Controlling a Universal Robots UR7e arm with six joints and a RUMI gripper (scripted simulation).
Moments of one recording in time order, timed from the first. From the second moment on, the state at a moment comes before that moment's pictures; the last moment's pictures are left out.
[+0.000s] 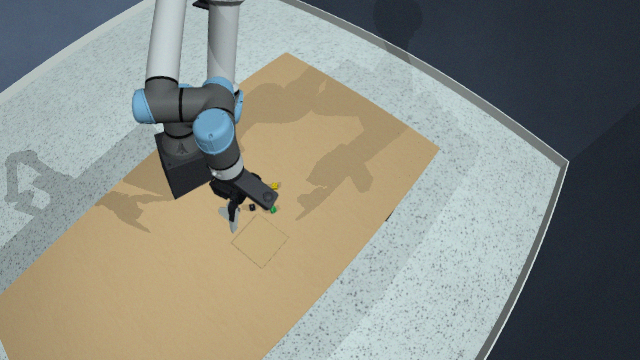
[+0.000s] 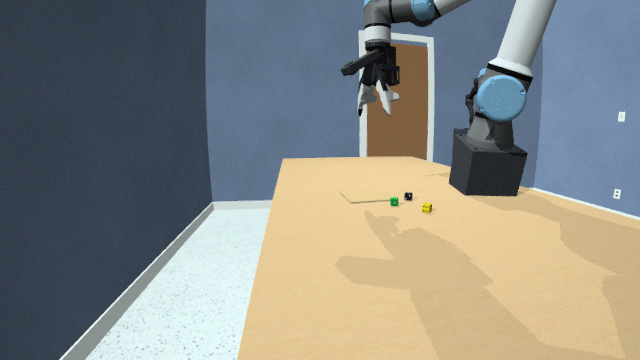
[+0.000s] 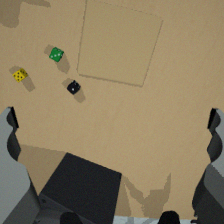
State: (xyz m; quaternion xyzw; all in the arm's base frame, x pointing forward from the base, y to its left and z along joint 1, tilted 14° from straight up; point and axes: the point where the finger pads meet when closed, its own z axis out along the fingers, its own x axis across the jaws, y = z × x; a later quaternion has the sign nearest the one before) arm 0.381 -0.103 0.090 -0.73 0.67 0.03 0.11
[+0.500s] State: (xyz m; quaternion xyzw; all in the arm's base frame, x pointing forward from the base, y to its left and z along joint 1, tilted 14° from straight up) arm 0.327 -0.030 0.029 -0.65 0.75 0.05 0.11
